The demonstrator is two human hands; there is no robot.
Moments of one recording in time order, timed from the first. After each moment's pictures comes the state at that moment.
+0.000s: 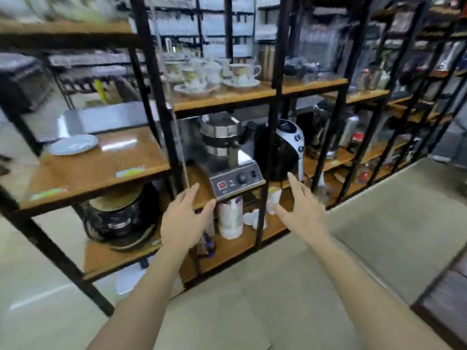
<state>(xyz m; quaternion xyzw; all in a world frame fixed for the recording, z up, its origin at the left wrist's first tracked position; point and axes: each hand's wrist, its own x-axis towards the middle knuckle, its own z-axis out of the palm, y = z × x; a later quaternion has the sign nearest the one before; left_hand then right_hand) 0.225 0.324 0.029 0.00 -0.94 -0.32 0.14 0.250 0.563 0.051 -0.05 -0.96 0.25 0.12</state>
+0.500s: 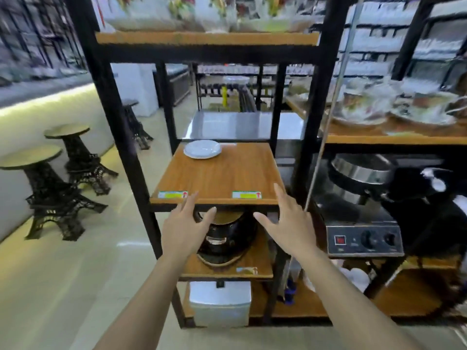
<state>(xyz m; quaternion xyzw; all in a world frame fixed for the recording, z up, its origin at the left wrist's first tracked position) 0.156 0.100 0.025 0.25 -0.90 -0.30 0.21 0.072 0.292 0.041 0.21 -0.94 0.27 0.05</state>
